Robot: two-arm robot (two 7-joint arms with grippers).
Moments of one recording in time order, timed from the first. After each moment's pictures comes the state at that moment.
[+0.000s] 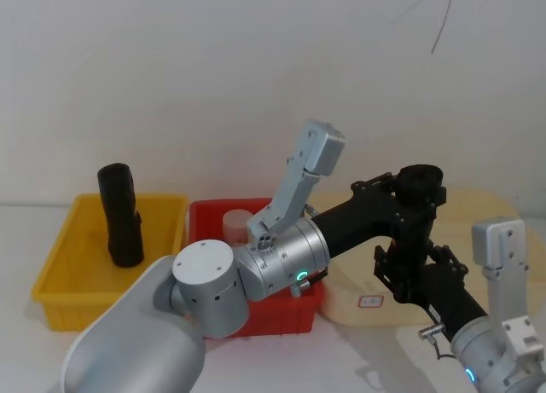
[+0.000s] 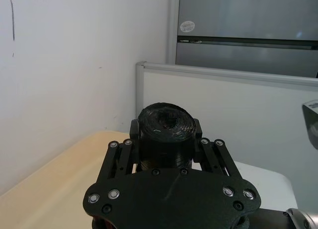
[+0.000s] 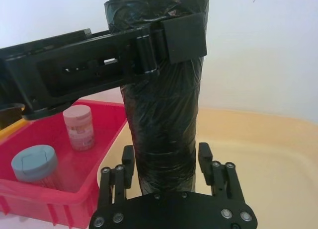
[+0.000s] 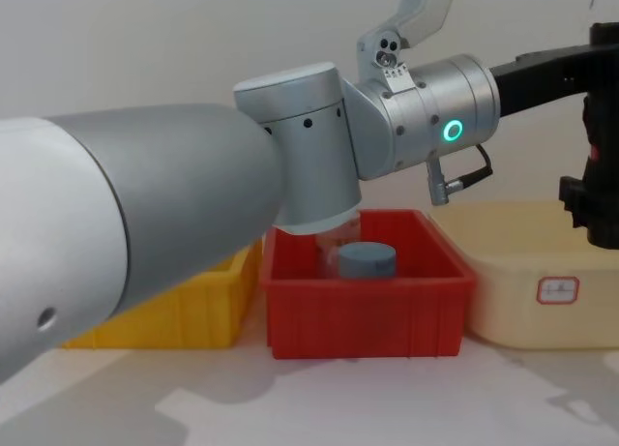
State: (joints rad) left arm -0.82 -0.15 0.60 -0.87 -0.49 -0.12 -0.69; right arm 0.12 0.28 -0.17 -1.65 0.22 0.14 0.09
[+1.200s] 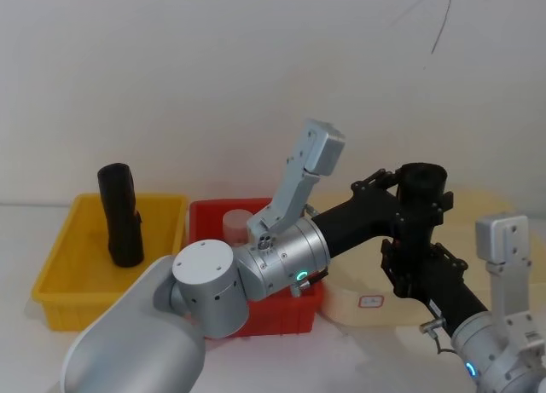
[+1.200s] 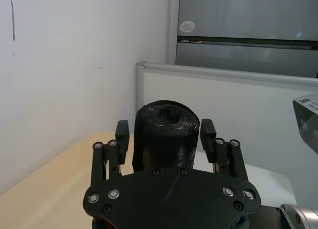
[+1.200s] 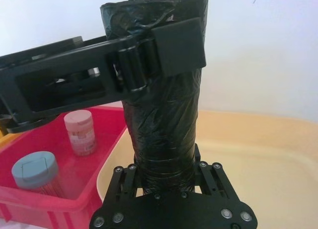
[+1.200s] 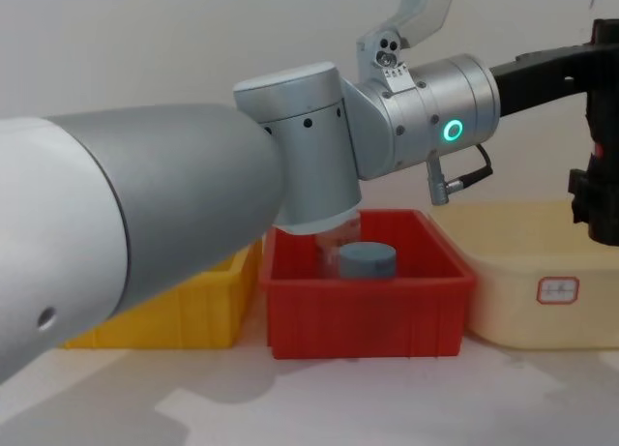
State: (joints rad) left arm -0.82 -0.15 0.60 -0.87 -0.49 -0.12 -0.69; right arm 0.14 0.25 -0.14 -1.63 0.22 0.13 0.13
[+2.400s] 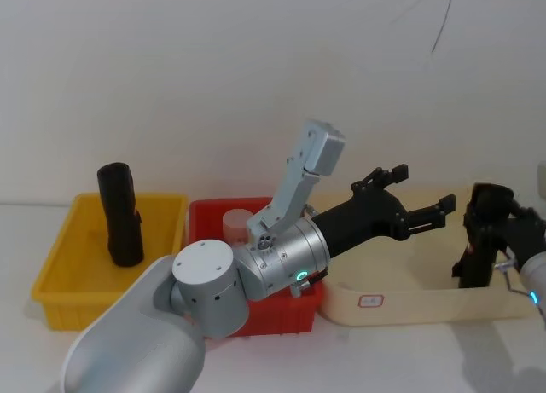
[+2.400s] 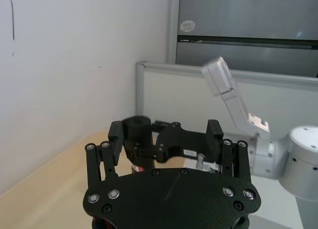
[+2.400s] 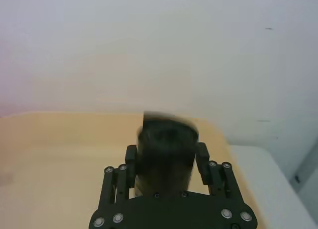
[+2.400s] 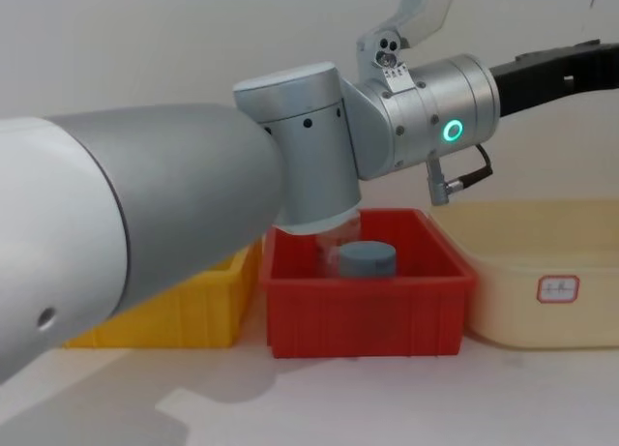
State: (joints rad) left arm -0.82 -0.15 0.60 -0.87 -0.49 -0.12 -0.69; right arm 0.42 0.31 -0.03 -1.29 0.16 0.20 0.08
